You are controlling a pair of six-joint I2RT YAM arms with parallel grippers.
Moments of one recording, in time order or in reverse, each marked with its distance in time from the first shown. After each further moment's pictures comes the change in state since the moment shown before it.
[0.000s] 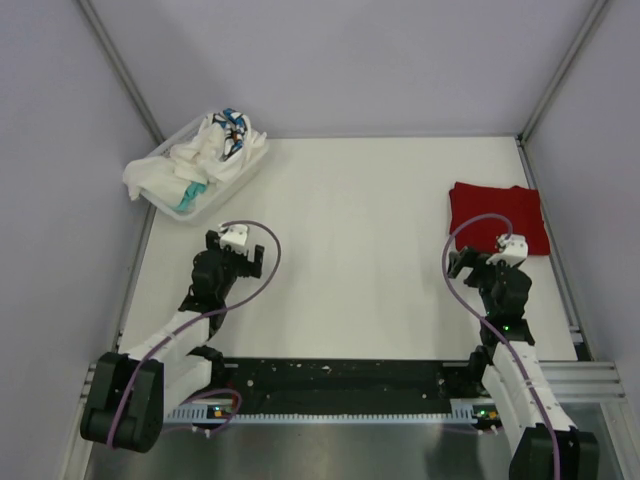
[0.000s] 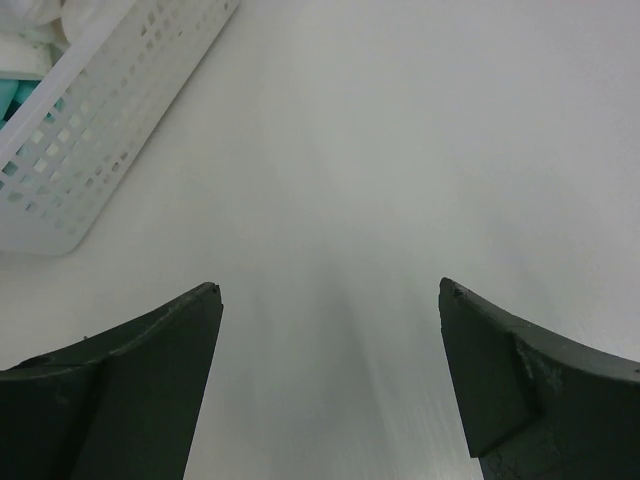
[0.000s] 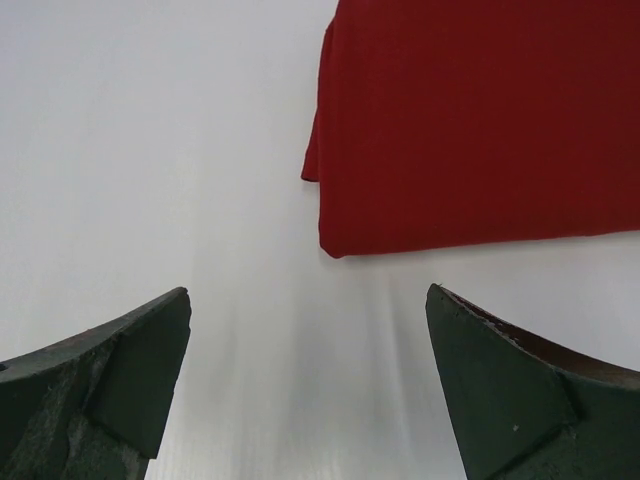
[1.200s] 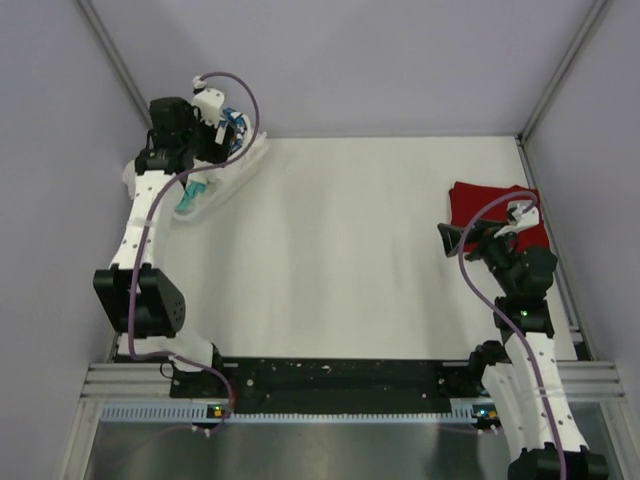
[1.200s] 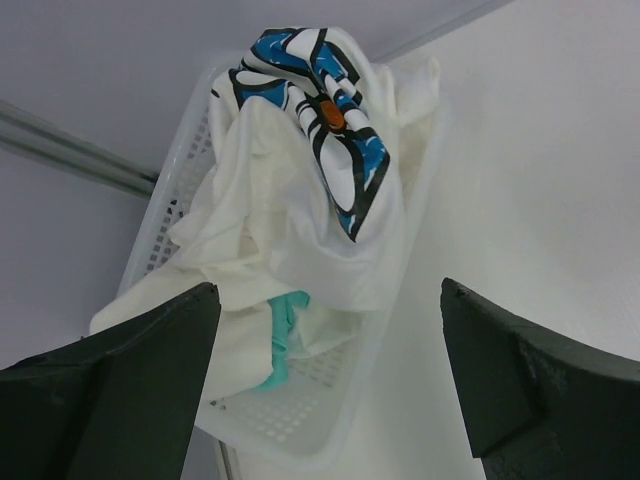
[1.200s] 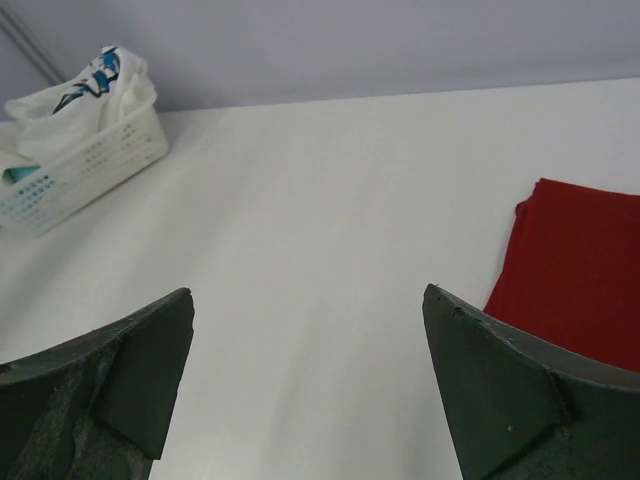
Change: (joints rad) left arm 0.192 0.539 1.365 -1.000 0.108 0.277; right arm 0.000 -0.018 0.317 -0.106 -0.306 0.095
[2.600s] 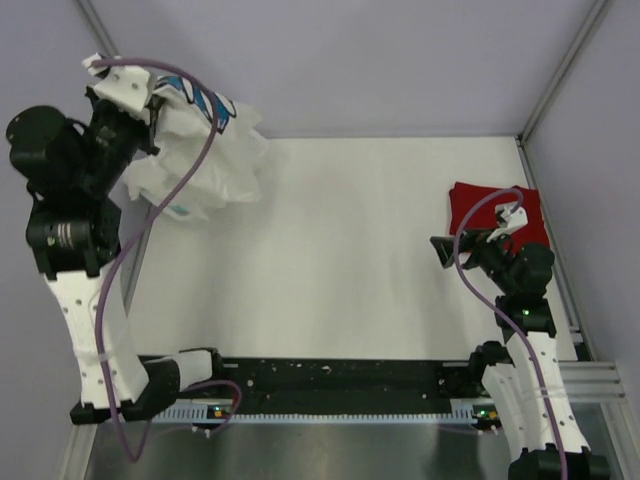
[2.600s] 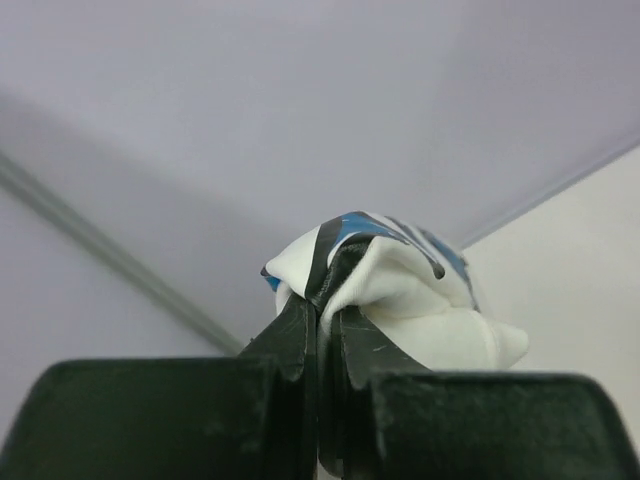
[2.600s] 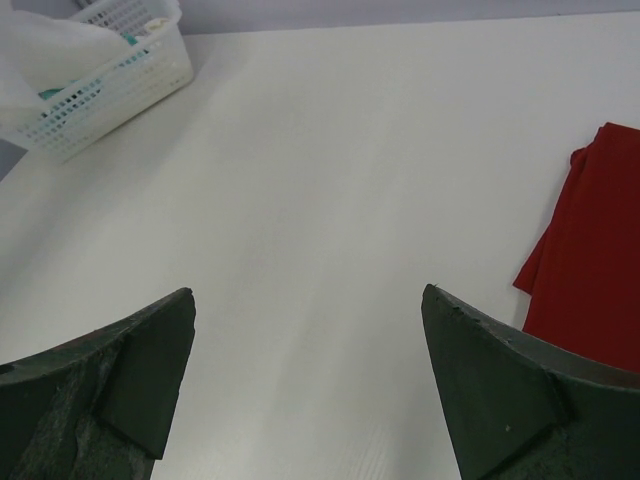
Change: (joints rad) left arm 0.073 -0.270 0.484 -0.241 0.198 -0.007; right arm 0.000 -0.001 0.031 -0.163 -0.144 -0.061
